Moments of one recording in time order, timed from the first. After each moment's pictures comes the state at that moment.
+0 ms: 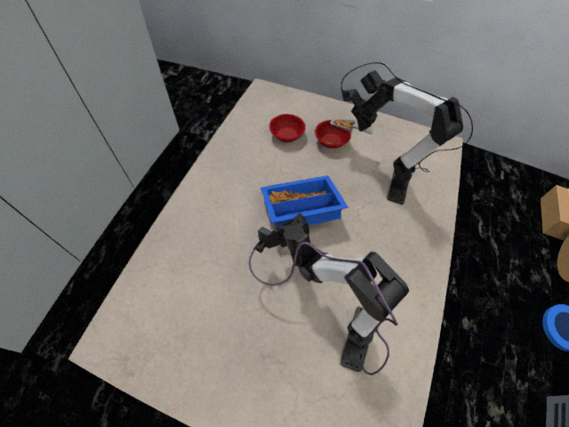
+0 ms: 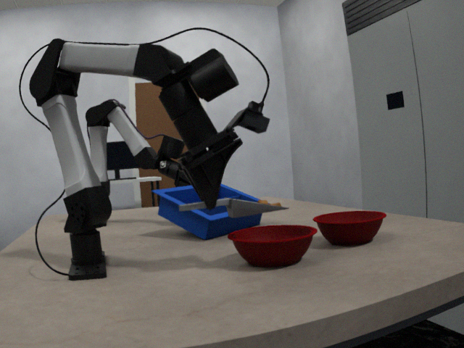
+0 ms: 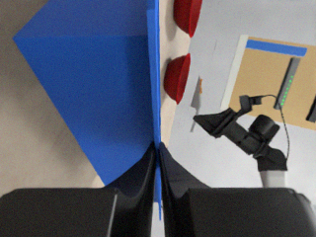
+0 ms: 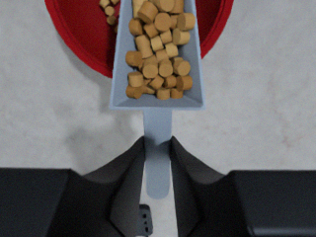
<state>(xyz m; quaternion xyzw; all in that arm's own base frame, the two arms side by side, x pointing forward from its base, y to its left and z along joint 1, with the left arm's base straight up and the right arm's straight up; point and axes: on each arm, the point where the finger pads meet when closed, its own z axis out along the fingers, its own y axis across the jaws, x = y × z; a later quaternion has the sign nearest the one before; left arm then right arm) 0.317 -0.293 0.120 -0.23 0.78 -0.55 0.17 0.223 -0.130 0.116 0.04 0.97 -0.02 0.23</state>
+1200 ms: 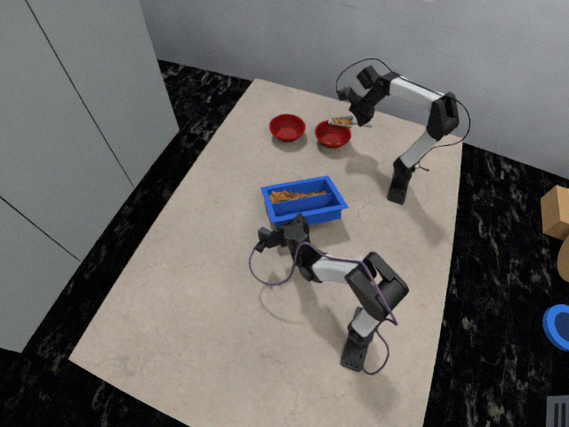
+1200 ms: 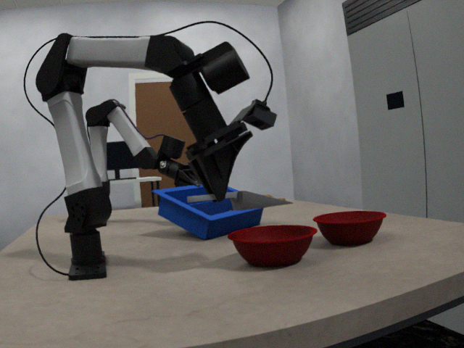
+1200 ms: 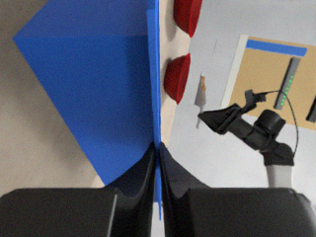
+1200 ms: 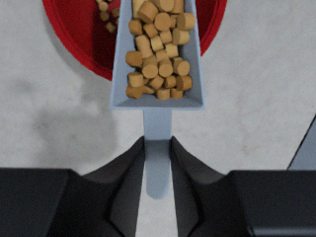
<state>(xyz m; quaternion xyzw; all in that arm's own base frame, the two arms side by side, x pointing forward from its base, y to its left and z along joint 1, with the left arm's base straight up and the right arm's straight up) 0.317 -0.293 0.120 -0.23 0.78 -0.55 0.17 0.234 -0.145 0.129 -0.06 0.98 -0.04 0.20</state>
